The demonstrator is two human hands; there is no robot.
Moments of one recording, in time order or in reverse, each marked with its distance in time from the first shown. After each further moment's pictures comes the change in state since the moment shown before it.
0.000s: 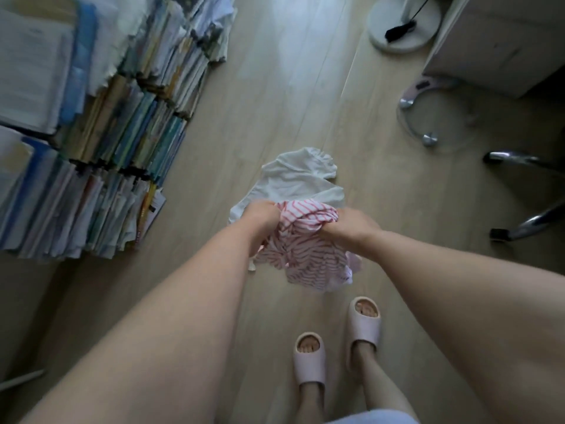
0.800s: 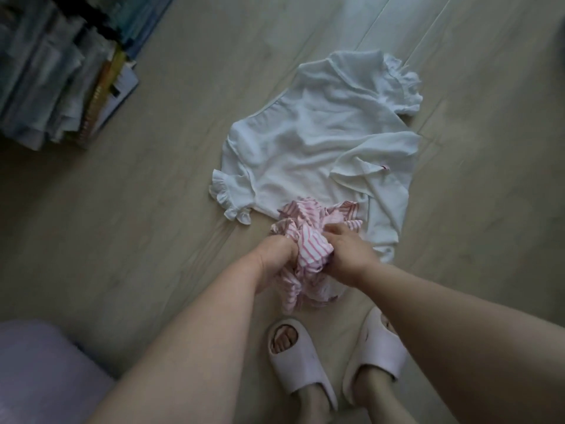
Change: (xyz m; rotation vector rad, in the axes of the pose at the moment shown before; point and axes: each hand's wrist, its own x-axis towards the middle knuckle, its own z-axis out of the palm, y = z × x) left_hand 0.191 -0.238 0.106 -0.290 -0.138 -0.394; right_hand 0.210 0.138 0.237 -0.396 -0.265 -0.122
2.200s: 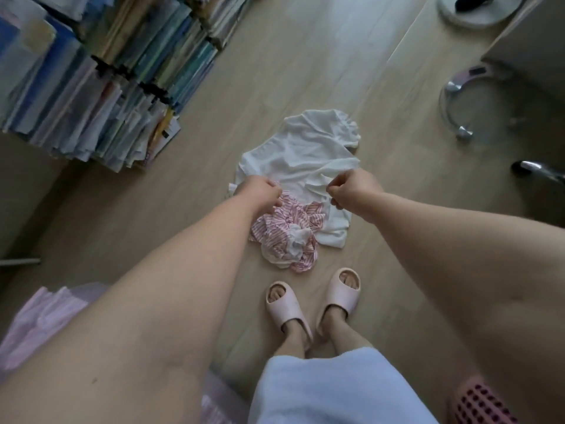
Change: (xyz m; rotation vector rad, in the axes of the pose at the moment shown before) left_hand -0.270 0.091 -0.023 0.249 0.222 0.308; right_hand -0.243 -0.074 -0.196 0.411 0.328 0.211
